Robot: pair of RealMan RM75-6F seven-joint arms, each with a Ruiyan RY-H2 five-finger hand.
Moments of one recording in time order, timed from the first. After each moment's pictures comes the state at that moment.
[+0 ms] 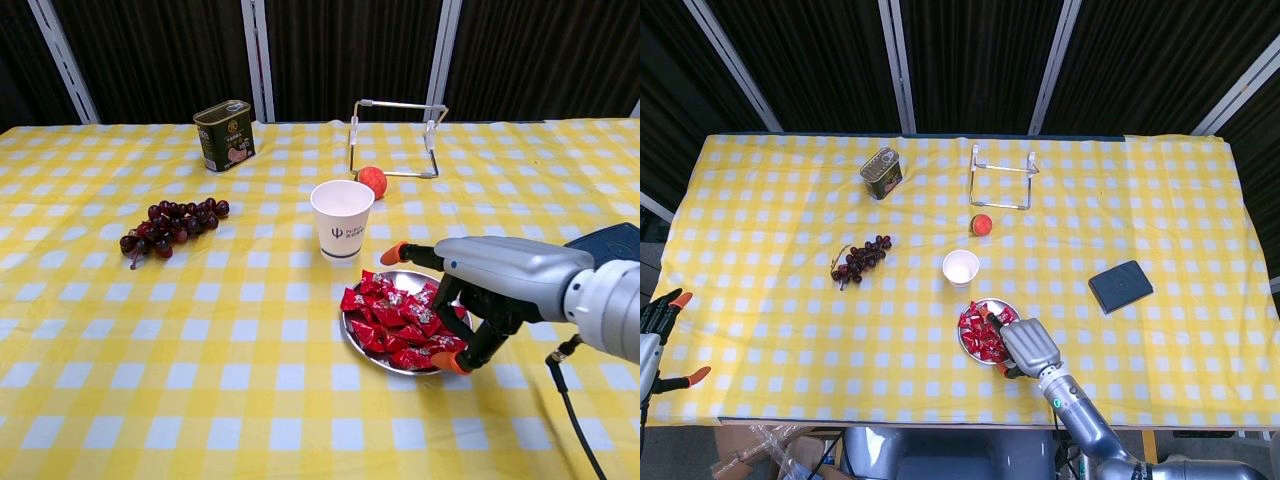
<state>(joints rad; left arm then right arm) -0.06 -1.03 0.01 -1.71 1.46 1.40 -0.11 0.58 -1.55 0.15 -1.89 -0.90 0.99 -0.68</state>
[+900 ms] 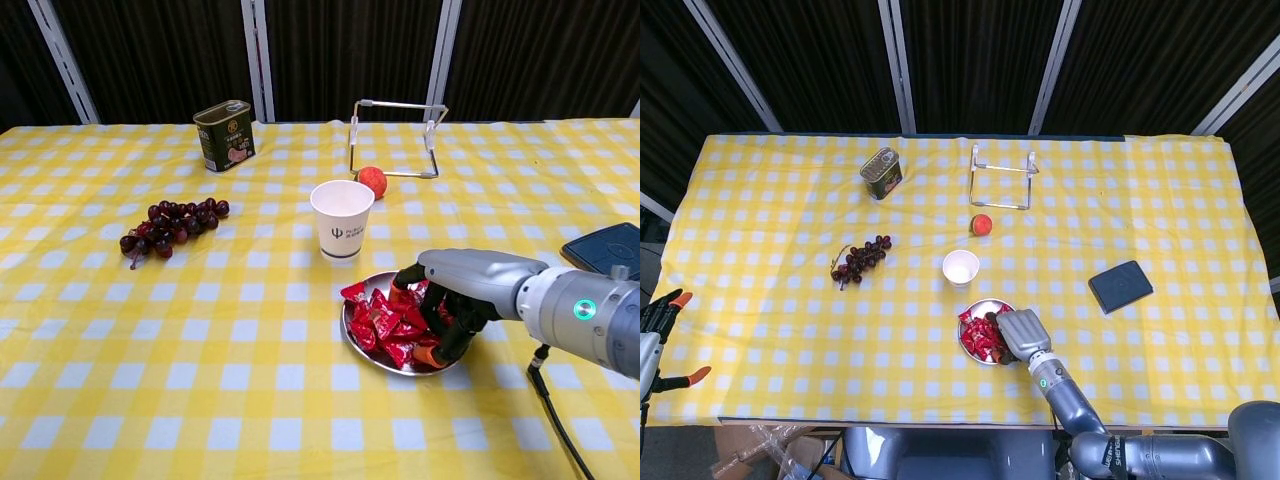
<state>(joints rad) -0.06 -1.02 0.01 -1.72 1.44 1.38 -0.12 0.69 -1.65 0.15 -1.71 -0.75 0.97 -0.63</state>
